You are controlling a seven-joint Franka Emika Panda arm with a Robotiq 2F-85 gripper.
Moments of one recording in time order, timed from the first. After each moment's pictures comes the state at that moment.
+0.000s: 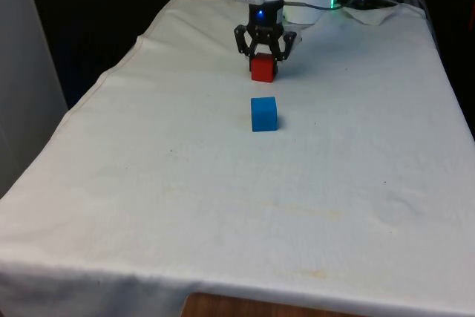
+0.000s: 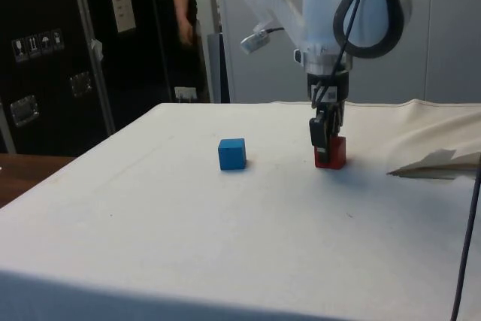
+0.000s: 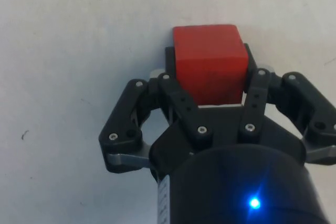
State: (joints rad) arm 0.07 0.12 -0.27 -2.84 -0.06 3.00 0.01
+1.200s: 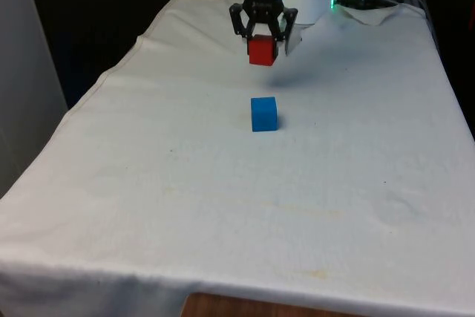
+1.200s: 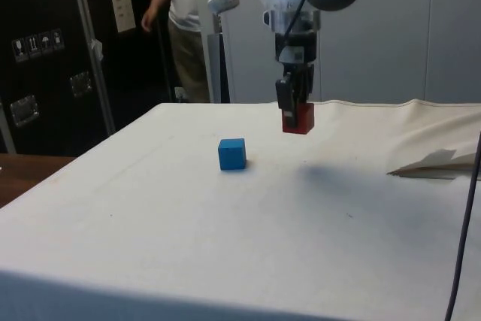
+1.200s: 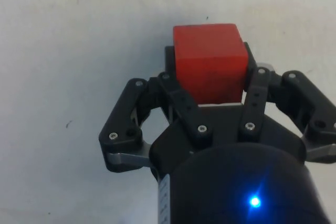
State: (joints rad) arm 0.08 -0.03 -0.26 -2.70 -0.06 2.74 0.01
